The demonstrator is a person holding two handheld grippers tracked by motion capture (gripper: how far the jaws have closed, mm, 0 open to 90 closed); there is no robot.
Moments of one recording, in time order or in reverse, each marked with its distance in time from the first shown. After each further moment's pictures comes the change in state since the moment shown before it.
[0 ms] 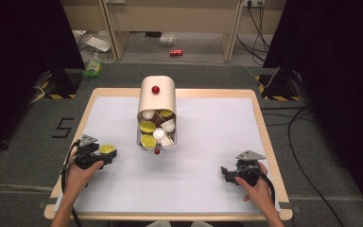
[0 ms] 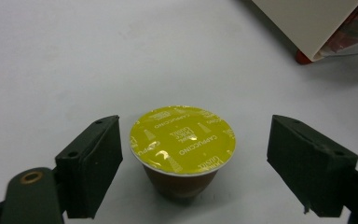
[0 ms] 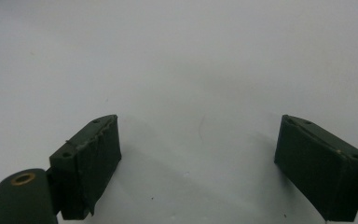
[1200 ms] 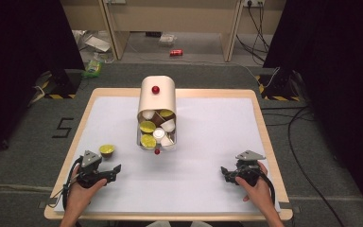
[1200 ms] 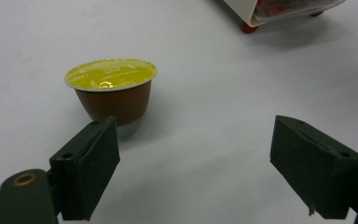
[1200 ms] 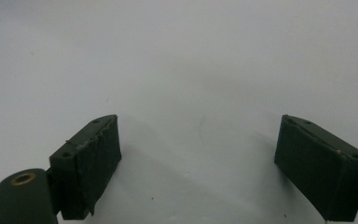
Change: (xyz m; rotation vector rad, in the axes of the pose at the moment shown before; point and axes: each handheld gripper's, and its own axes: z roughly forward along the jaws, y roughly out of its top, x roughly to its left) left arm -0.038 -0.037 -0.027 -0.033 -0.019 0.036; right arm 0.000 0.000 0.000 0.000 -0.001 0.000
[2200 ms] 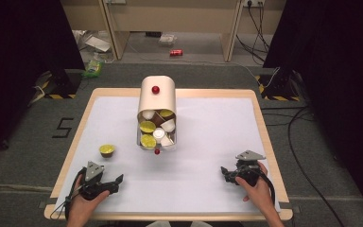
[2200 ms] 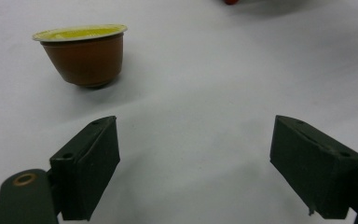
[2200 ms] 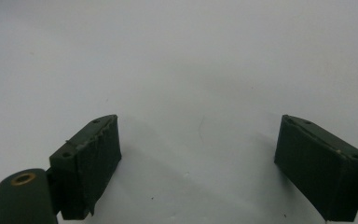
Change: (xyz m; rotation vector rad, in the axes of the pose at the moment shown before) left arm -0.020 -0.027 -0.007 -0.002 0.012 0.045; right arm 0.000 0.000 0.000 0.000 0.000 -0.001
